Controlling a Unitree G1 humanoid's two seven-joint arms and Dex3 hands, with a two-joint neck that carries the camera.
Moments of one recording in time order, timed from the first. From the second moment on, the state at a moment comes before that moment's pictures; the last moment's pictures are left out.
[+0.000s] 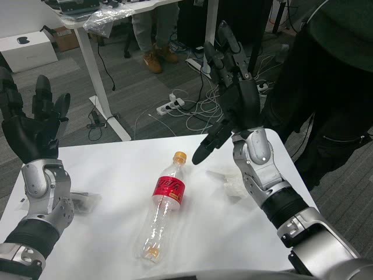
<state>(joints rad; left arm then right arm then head) -0.50 0.25 -0.23 0.69 -0.73 -0.94 0.17 -0.42 -0.30 0.25 0.29 0.45 -0.72 -0.09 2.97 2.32</state>
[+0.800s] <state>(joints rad) -0.36 0.30 0.15 0.35 -0.50 -0.48 -0.07 -0.41 -0.30 0.23 0.30 0.46 -0.72 -0.08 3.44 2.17</state>
